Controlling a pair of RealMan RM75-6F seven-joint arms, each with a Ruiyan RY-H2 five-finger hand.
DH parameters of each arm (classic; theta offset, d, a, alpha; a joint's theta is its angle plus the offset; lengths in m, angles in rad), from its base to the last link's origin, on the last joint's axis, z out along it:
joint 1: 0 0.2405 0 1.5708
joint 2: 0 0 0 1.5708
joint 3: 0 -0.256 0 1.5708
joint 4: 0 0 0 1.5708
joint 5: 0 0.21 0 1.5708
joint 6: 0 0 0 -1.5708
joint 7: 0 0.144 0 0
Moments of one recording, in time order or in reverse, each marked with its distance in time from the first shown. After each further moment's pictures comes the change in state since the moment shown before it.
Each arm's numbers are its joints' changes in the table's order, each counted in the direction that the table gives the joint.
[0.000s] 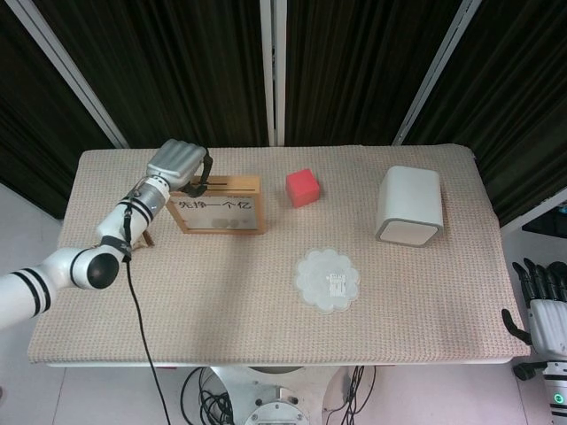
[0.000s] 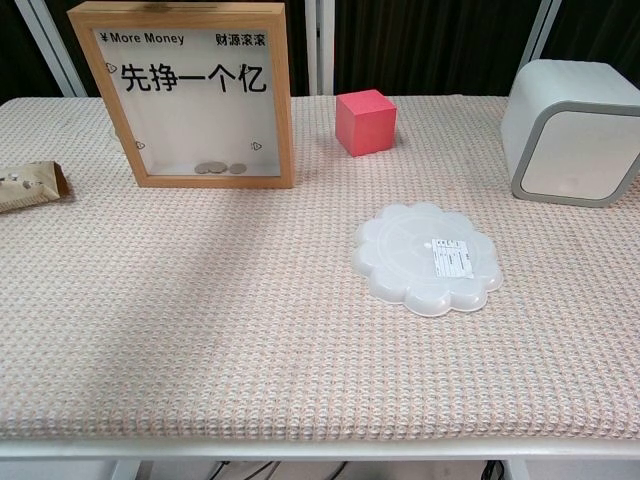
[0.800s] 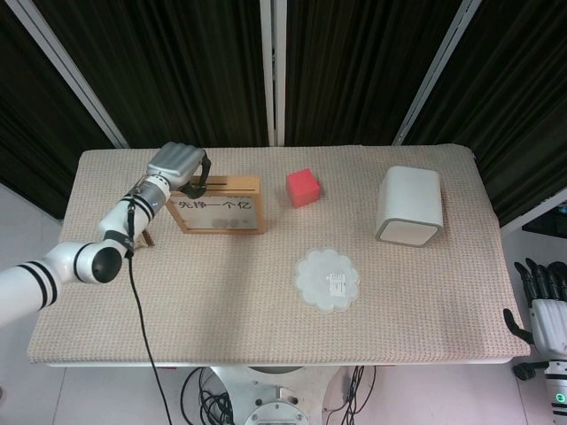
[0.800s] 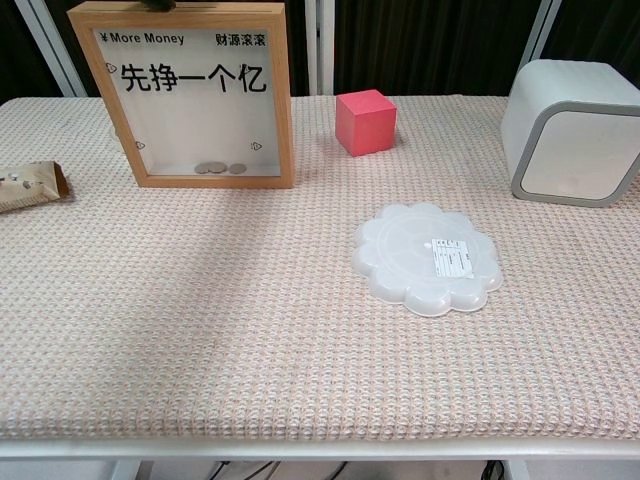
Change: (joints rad) left arm -0.090 -0.006 -0.113 0.026 -0.067 0.034 -0.077; right arm 0.001 0.001 -0.002 0.012 0.007 0.006 0.011
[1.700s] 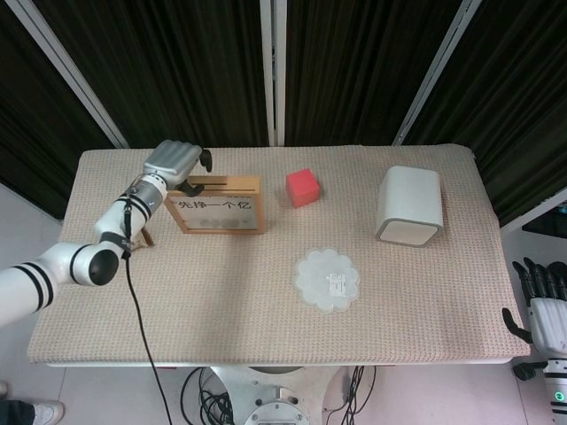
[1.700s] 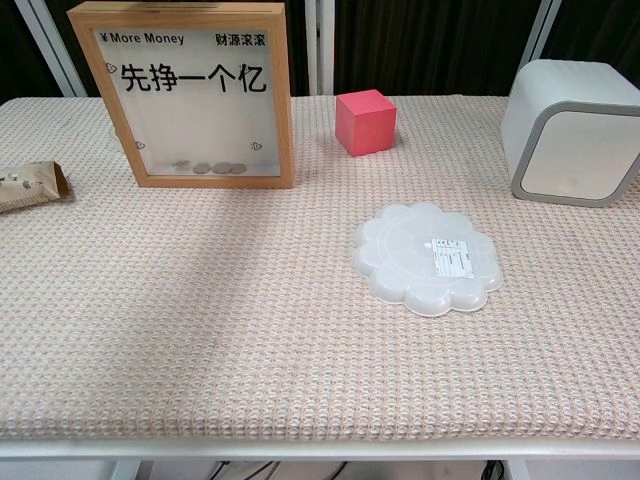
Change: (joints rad) left arm -0.009 -0.029 -0.024 -0.035 0.029 -0.049 -0.059; right arm 0.007 -0.007 0.000 -0.012 0.001 0.011 -0.006
